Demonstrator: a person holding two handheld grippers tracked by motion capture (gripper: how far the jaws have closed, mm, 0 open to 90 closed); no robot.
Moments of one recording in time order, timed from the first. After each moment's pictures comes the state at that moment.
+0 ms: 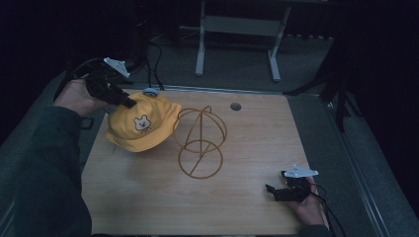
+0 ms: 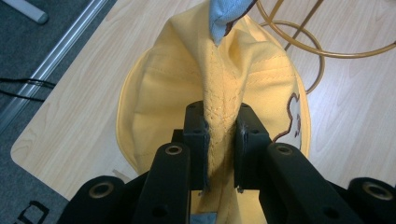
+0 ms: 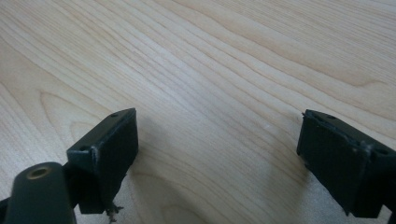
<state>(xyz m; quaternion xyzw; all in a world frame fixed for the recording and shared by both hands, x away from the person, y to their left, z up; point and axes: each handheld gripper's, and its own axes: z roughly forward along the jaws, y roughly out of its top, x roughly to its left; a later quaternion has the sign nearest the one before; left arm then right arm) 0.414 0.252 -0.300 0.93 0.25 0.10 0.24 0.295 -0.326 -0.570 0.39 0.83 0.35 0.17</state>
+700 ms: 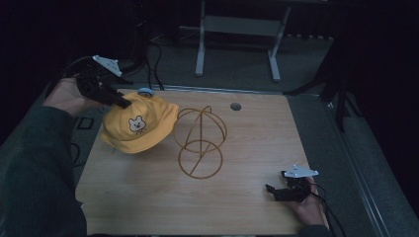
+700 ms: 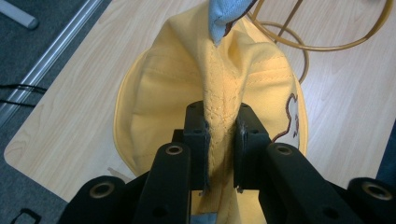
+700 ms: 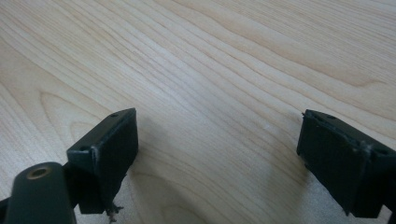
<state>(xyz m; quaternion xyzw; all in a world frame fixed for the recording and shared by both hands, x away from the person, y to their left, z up) 0.406 0.265 -0.291 0.93 0.24 0.09 0.26 0.295 -0.326 -0.570 0.39 0.83 0.35 0.17</state>
